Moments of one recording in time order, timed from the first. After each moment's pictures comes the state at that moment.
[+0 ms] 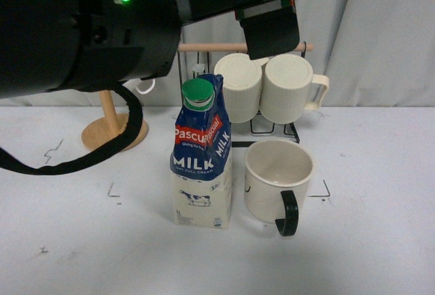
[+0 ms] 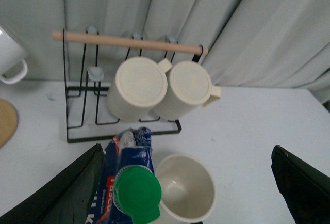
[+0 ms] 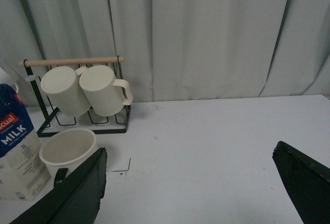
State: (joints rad) left arm -0.58 1.48 0.75 0.51 -0.22 -0.37; right arm 0.00 0.00 0.01 0.00 0.00 0.00
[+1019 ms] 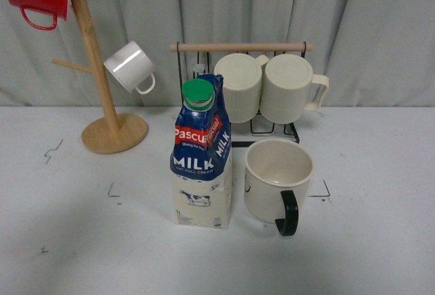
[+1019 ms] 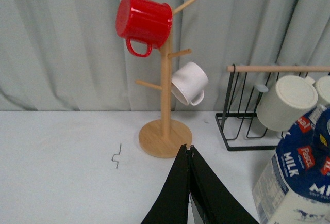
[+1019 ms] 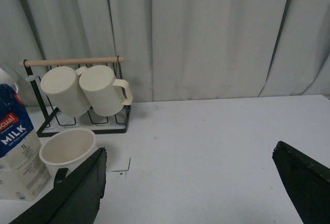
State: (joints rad) left arm -0.15 0.77 0.13 0.63 -0.16 -0.02; right arm 0.00 0.00 0.01 0.00 0.00 0.00
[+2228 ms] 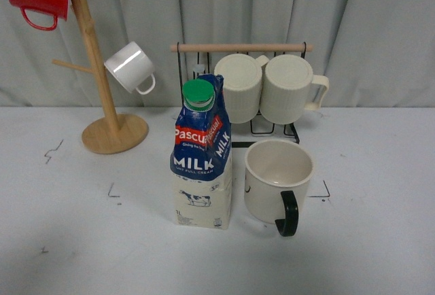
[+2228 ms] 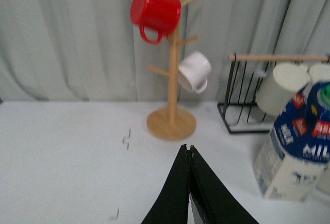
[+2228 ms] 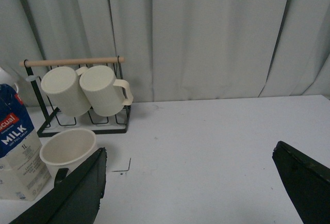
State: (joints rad) left arm 0.00 0.11 0.01 0.08 0.00 -0.01; right arm 0.00 0.00 0.01 0.00 0.00 0.00
